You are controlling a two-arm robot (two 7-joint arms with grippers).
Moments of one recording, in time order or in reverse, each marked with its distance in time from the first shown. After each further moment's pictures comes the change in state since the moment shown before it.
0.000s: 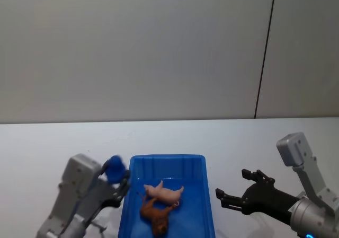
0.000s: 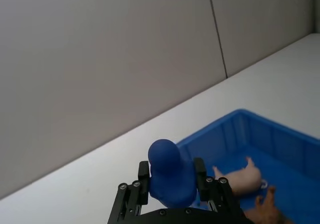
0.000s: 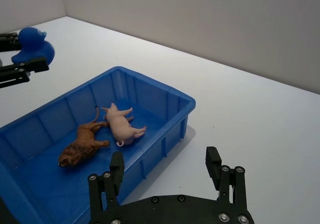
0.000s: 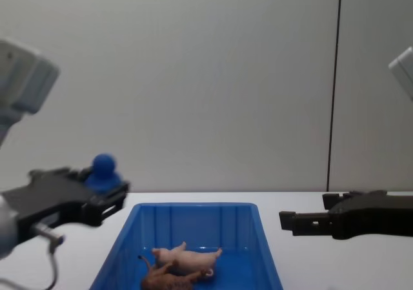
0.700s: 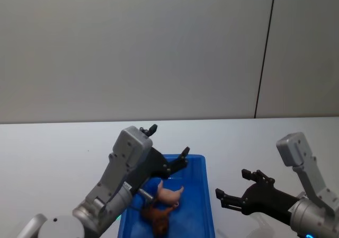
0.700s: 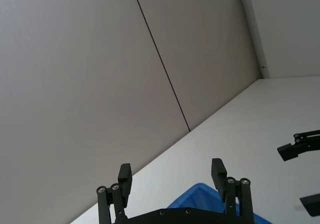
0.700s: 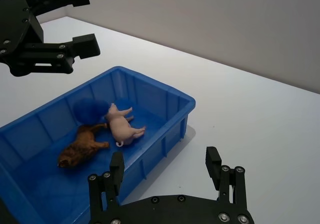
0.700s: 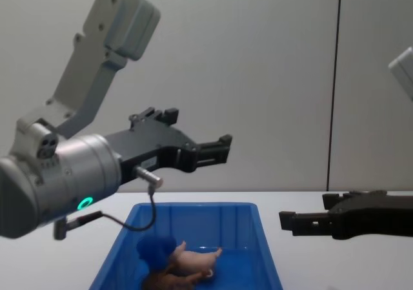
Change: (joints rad) left arm -0.180 -0.160 0.055 0.117 0.115 -0.089 -0.166; right arm 0.000 0.000 0.000 0.000 0.000 0.000 0.000
